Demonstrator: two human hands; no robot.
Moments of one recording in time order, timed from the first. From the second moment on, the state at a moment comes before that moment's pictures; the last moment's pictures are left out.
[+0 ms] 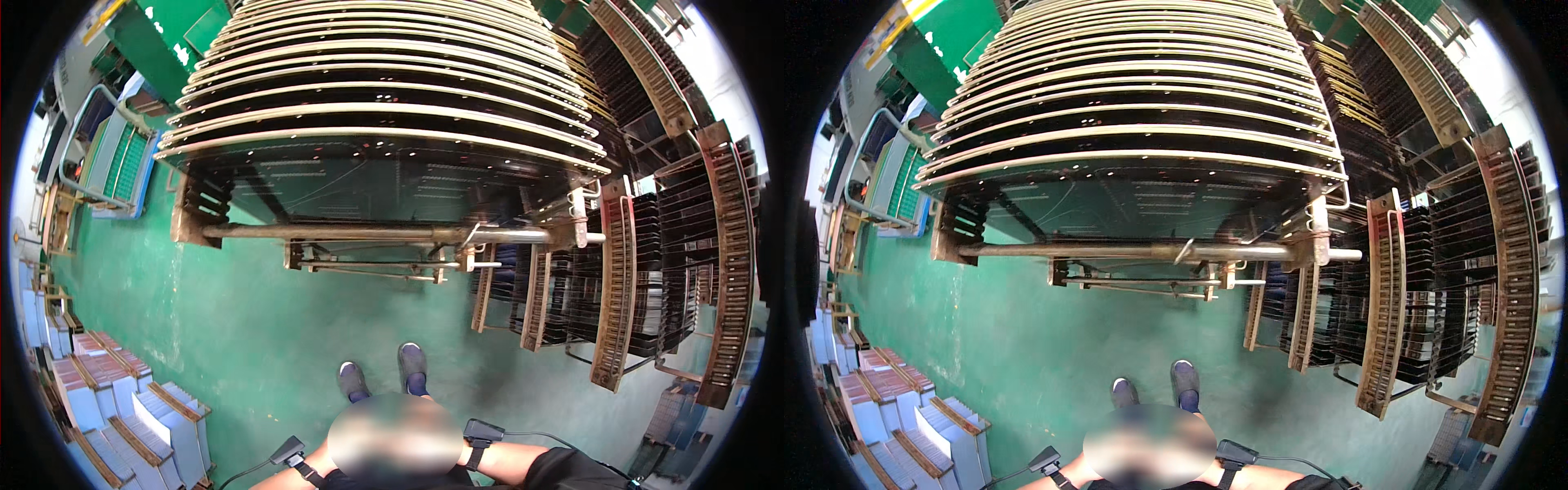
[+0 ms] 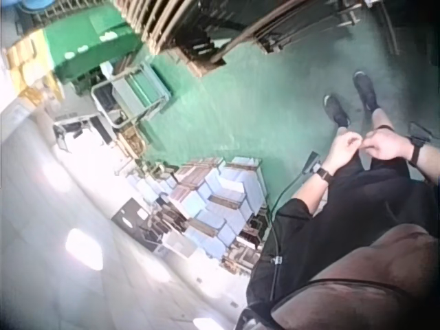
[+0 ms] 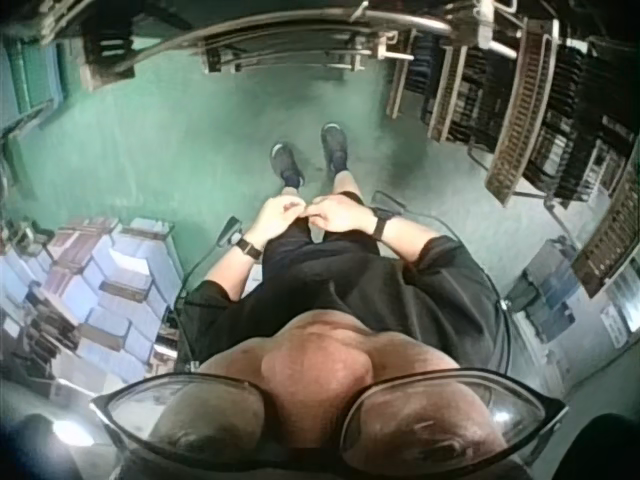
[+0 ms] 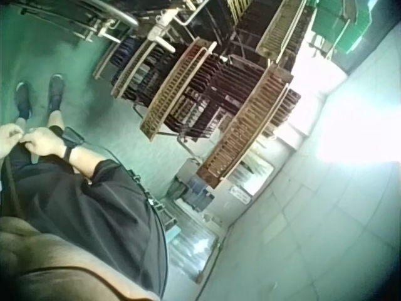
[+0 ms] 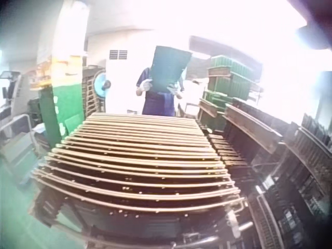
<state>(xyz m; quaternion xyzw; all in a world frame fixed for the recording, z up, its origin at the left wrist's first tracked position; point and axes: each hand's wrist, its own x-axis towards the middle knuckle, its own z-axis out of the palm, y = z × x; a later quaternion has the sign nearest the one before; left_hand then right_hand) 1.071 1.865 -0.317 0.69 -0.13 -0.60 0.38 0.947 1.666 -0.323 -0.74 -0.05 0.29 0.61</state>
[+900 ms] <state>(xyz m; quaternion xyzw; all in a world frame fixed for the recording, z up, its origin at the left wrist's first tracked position) 1.107 1.832 -0.291 0.47 -0.29 -0.75 0.36 0.964 1.627 -0.276 -0.73 -0.21 0.21 0.61</state>
